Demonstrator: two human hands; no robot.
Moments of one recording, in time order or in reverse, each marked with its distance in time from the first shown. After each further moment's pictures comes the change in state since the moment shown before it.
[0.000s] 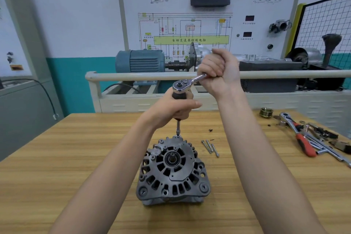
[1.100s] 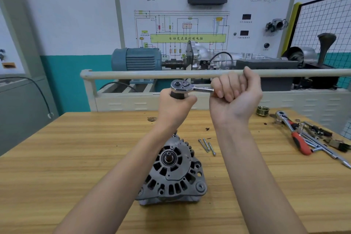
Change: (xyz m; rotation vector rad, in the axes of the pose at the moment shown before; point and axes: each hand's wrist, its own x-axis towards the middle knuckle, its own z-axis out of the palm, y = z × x) left_hand 0.007 -0.014 0.033 0.154 0.665 0.089; right_hand -0.058 0.022 -0.011 -0.130 -0.012 -0.517
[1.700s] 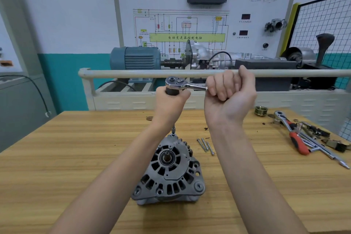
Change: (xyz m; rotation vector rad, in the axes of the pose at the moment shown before) left_hand 0.005 0.001 -0.003 -0.096 0.027 -0.068; right_hand -0.002 0.008 0.002 -0.046 -0.002 -0.033
